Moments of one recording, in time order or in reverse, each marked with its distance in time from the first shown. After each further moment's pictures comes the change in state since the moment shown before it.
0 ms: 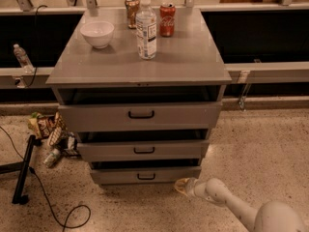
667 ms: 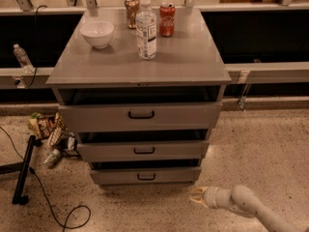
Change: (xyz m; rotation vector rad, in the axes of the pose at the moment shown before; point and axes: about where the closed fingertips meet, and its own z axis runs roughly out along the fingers) arm -0.004 0.031 -0.116 -0.098 -0.058 0.152
